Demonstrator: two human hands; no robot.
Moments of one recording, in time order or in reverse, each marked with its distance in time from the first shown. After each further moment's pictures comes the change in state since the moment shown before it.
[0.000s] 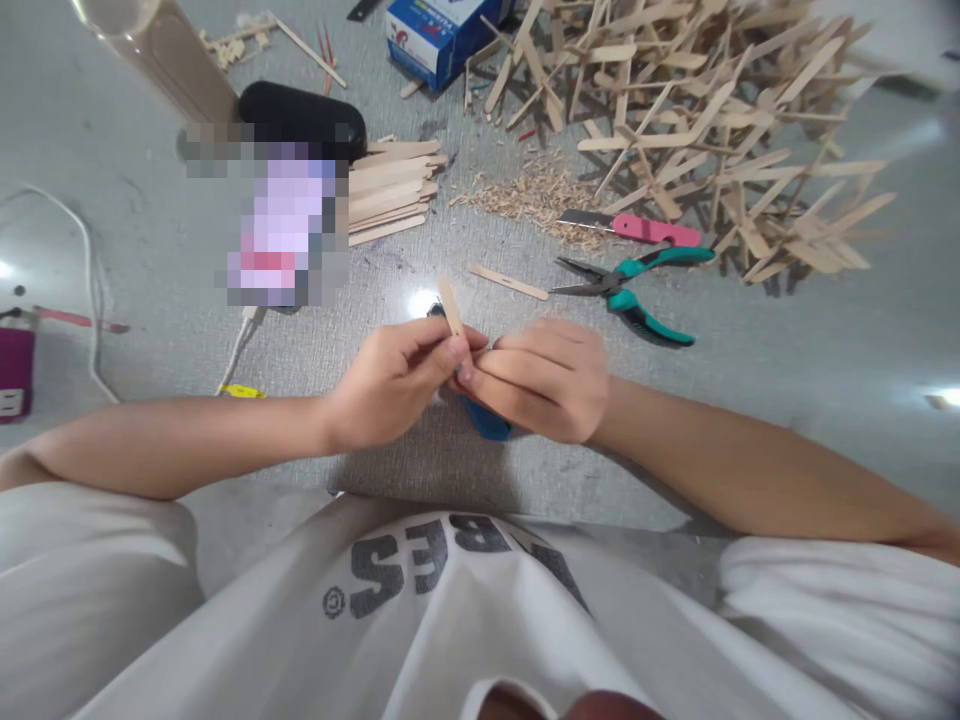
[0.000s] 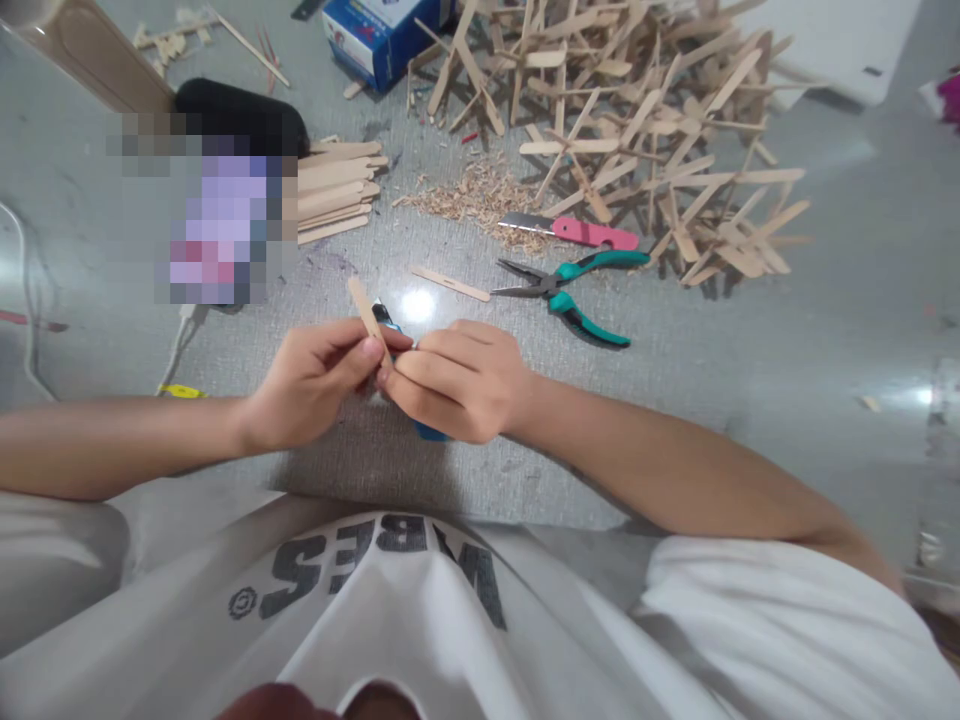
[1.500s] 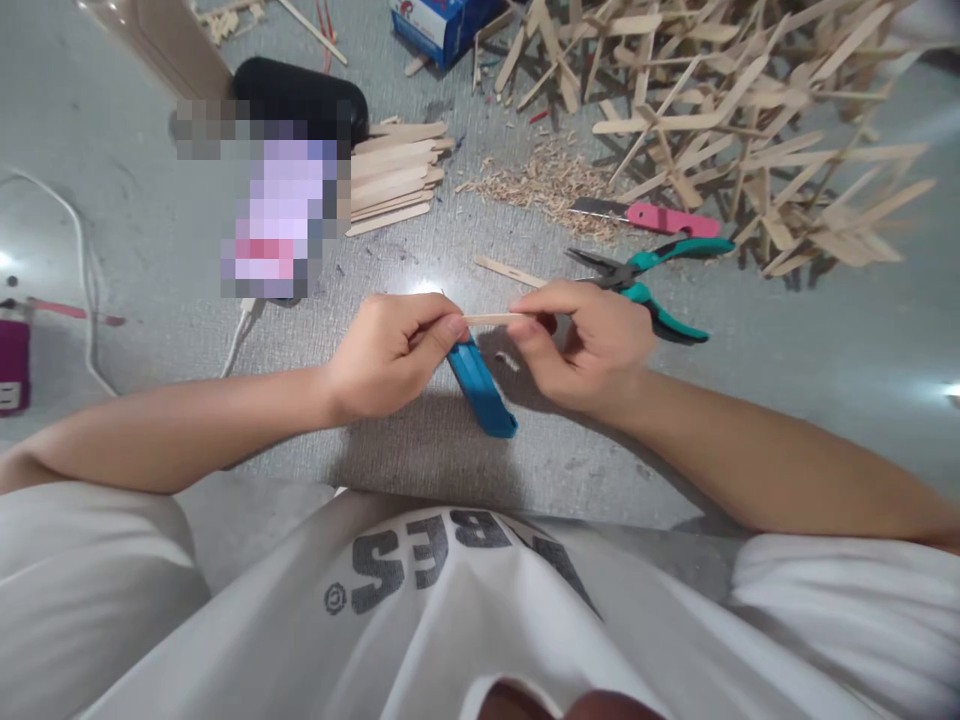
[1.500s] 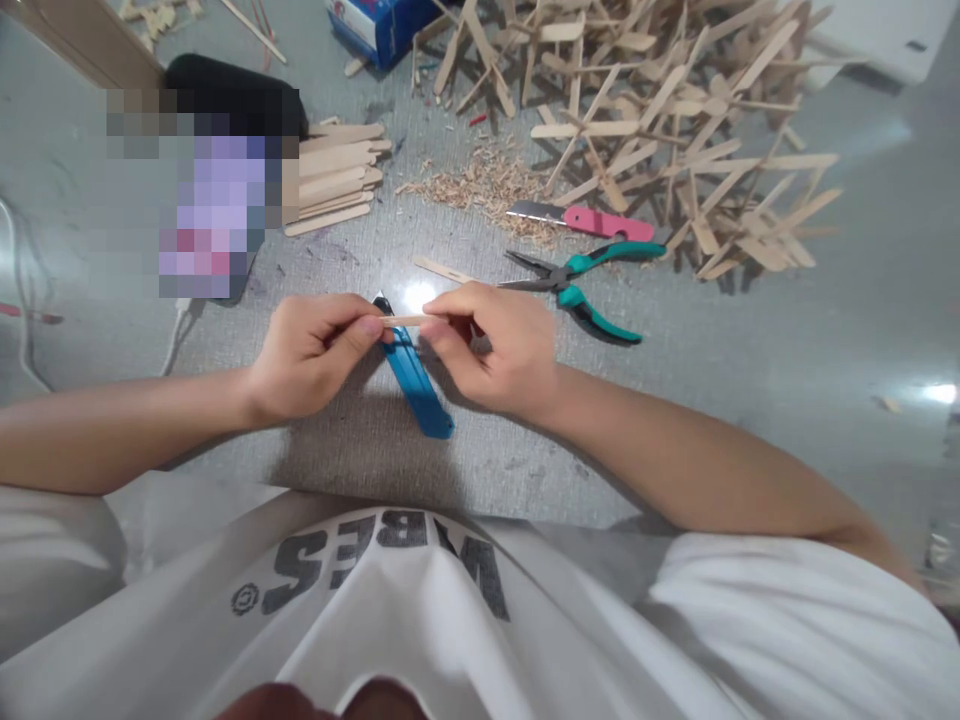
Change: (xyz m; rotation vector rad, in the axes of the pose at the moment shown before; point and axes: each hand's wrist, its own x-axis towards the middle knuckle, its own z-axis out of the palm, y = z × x) left_hand 0.015 -0.001 -0.017 0.441 0.033 0.181; right_hand 0.001 -0.002 0.001 0.009 0.180 0.379
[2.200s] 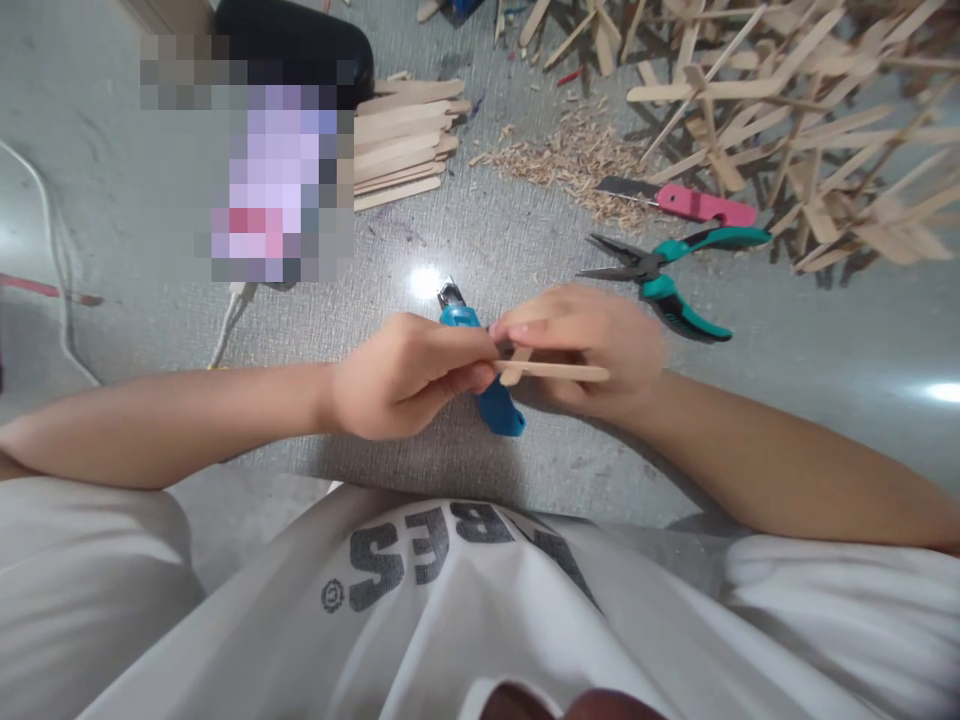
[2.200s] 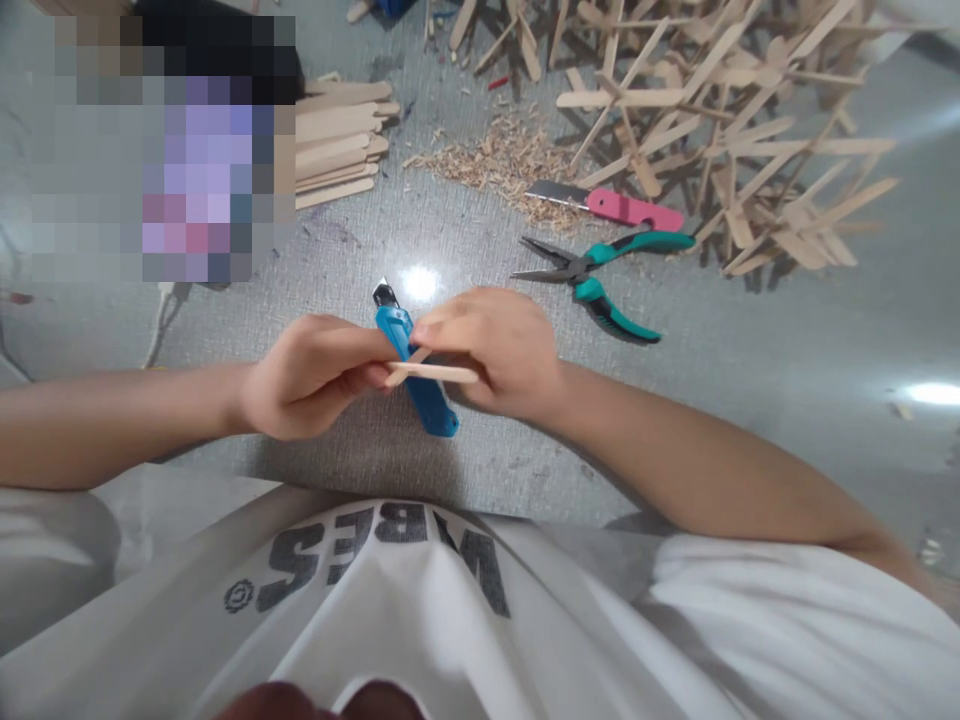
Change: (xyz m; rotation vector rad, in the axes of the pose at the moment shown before) left_hand -0.005 -0.002 -0.003 -0.099 -0.244 0.433; right_hand -0.016 0.014 0.000 0.149 -0.187 0.010
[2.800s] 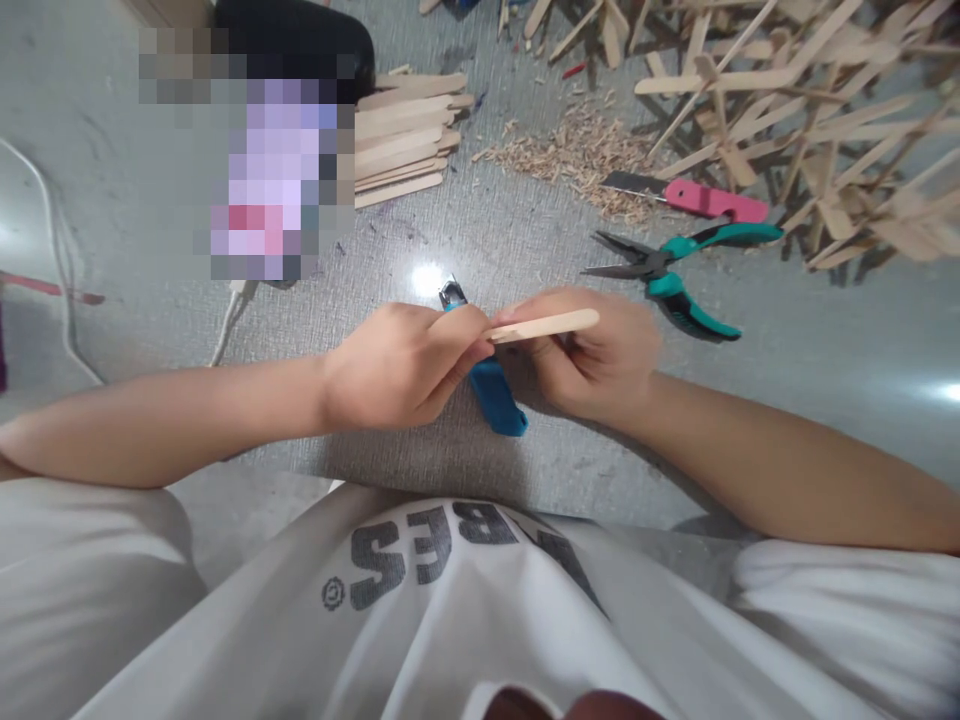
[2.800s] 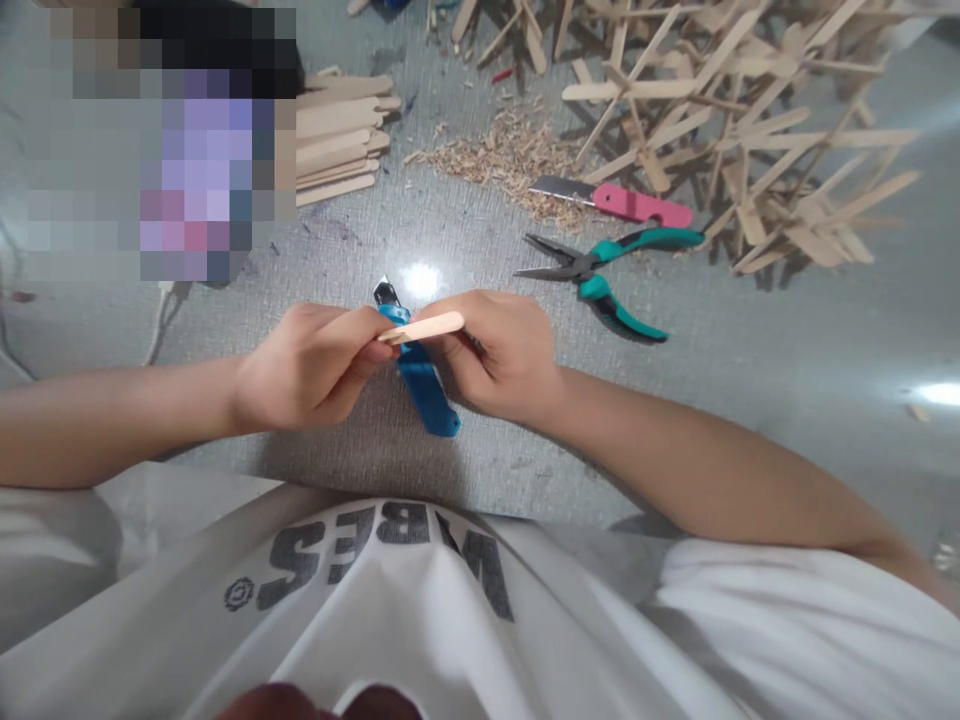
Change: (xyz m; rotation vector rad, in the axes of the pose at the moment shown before) left_hand -0.007 -0.005 0.003 0.531 0.012 -0.036; right_hand 0.007 -0.020 0.000 -0.127 0.020 0.125
